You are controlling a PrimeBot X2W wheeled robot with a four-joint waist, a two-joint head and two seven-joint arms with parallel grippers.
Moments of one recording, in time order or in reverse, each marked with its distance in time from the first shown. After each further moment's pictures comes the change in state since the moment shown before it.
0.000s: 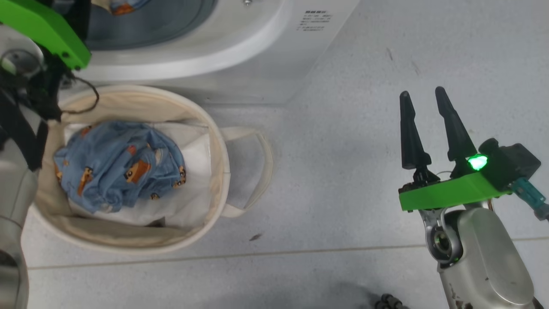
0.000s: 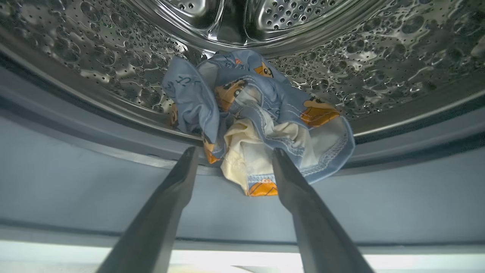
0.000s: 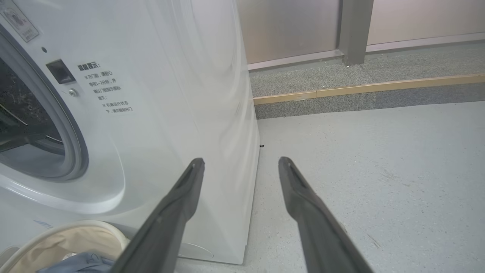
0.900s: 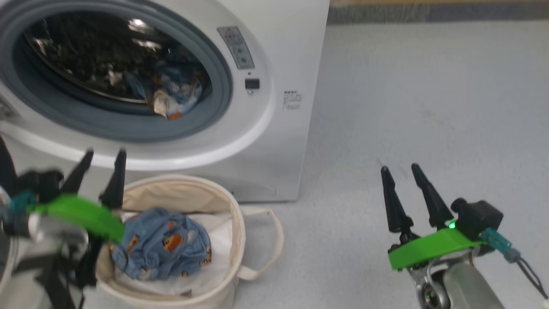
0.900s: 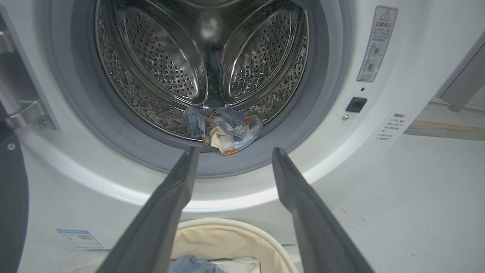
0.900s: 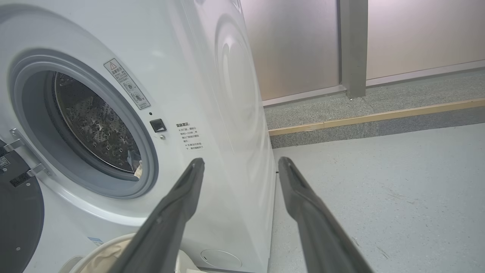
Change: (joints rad) left arm 0.820 0.006 0.309 -0.556 0.327 0.007 -0.182; right arm 0.177 -0.001 0.047 0.109 0.030 0.000 0.000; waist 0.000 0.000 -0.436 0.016
